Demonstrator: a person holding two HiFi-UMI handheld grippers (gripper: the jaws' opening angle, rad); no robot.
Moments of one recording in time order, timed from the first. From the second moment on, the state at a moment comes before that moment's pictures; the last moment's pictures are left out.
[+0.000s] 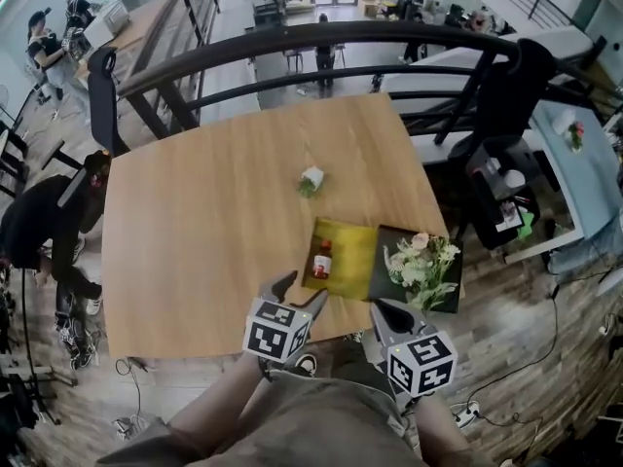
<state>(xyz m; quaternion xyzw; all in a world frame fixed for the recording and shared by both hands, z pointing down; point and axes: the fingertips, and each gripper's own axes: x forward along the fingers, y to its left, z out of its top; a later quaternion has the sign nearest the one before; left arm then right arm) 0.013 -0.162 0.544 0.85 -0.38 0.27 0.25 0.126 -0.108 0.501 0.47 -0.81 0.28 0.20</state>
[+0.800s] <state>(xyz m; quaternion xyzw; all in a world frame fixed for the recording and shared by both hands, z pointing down) 0.044 -0.212 0.656 0.74 -0.45 0.37 0.34 0.150 -0.187 0.568 0.33 -0.86 0.30 0.25</state>
